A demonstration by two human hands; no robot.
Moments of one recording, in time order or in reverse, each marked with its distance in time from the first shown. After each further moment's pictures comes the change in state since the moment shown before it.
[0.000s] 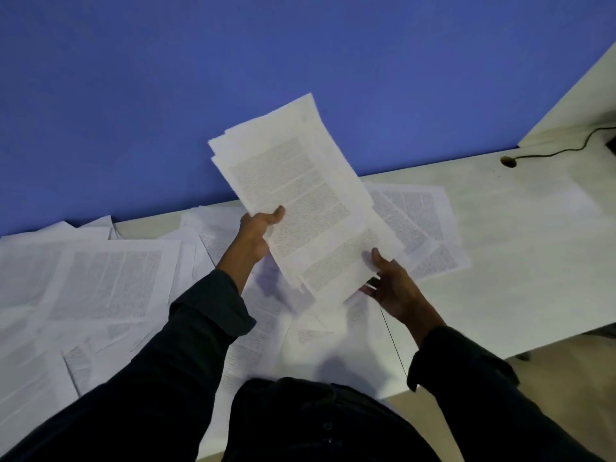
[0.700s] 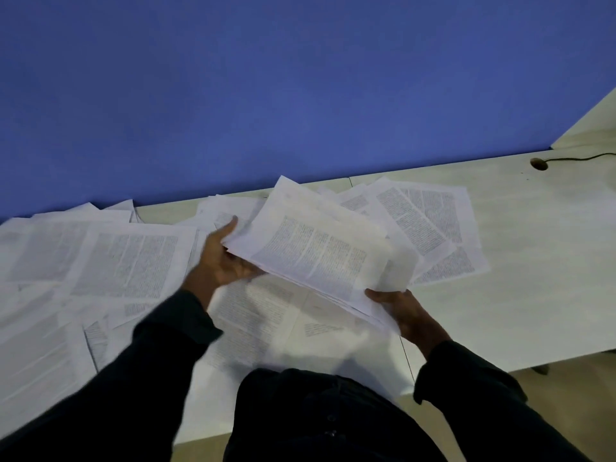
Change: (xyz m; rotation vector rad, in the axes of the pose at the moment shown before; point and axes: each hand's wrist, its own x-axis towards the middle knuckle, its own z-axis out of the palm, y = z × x) left_hand -0.066 0.002 -0.082 -0.111 0.082 -0.299; right_hand -0.007 0.036 -0.027 -0.227 0.024 0.087
